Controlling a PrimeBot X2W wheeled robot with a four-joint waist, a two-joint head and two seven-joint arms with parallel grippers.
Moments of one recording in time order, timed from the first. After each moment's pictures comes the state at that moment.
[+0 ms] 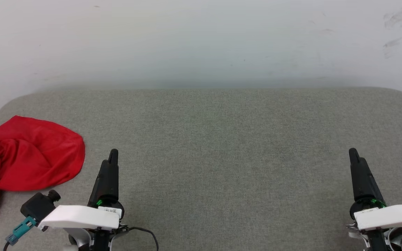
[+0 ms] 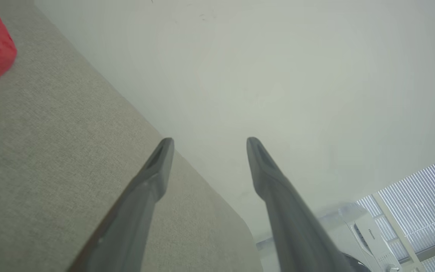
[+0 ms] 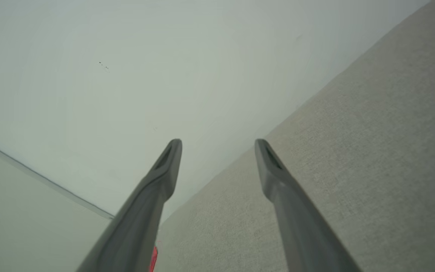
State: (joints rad) left arm -0.06 0.05 0.00 0.09 -1.08 -0.13 -0.09; right arm -0.04 -0.09 -0.04 0.10 1.01 0.13 -0.09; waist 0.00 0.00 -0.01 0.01
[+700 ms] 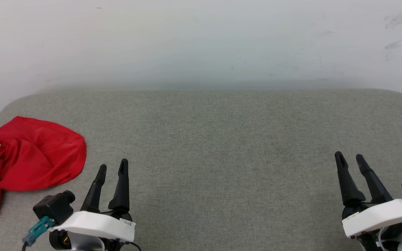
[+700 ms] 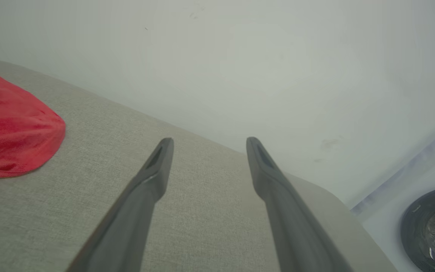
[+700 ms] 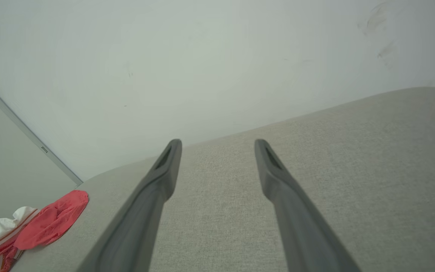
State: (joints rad) left arm -0.03 0.05 -0.01 0.09 -0.57 -0.13 -0.14; right arm -0.02 -0.12 -0.03 0.03 0.57 0.13 -0.02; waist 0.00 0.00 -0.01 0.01
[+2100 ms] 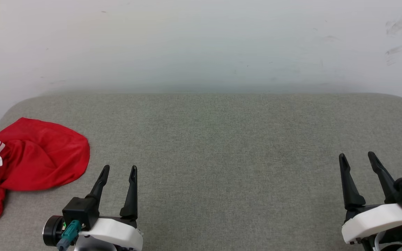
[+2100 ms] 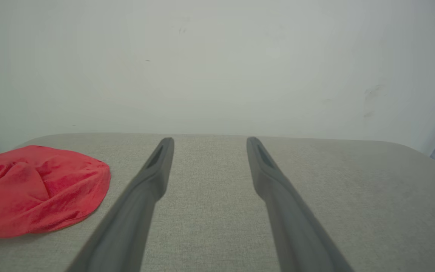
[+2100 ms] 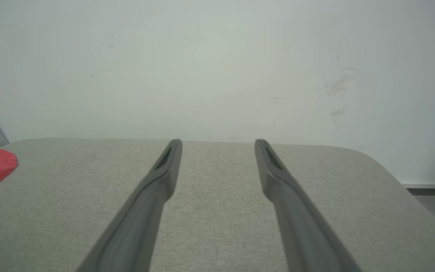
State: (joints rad) left arm -0.02 0.05 -0.03 0.13 -0.16 -0.10 -0.24; right arm 0.01 -0.07 -0.09 -0.08 0.14 0.13 -0.01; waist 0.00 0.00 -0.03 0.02
